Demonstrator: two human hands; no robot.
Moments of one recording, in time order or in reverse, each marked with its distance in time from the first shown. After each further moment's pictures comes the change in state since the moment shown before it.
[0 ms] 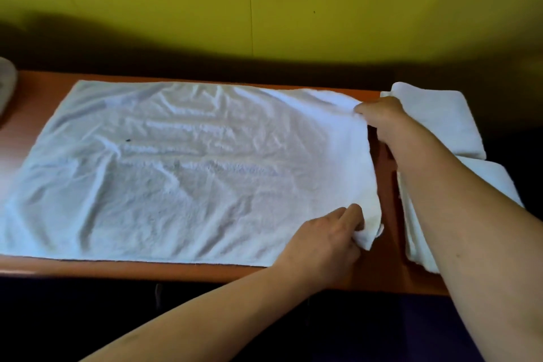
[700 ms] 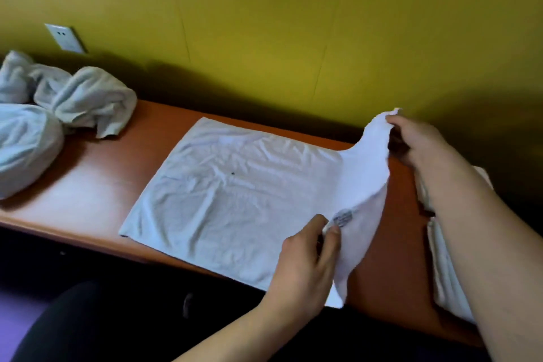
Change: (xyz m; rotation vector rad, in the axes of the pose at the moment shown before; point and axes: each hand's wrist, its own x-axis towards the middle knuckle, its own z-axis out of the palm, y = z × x) left_hand -0.100 0.008 -0.104 -0.535 0.525 -0.286; right_hand -0.107 -0.111 -0.008 0.576 -0.266 -0.008
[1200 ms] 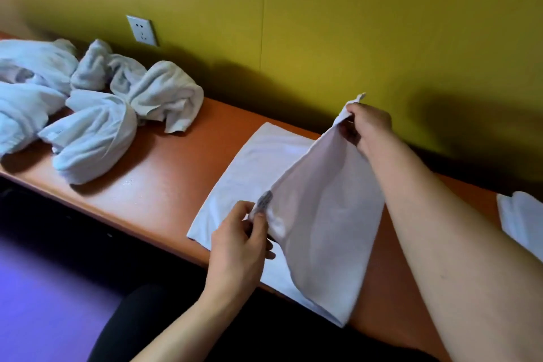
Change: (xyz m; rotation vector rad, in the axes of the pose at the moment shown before) left_hand 0.013 -0.076 -0.184 -0.088 0.426 -0.301; right_hand -0.015 0.029 0.251 -0.024 -0.070 -0.088
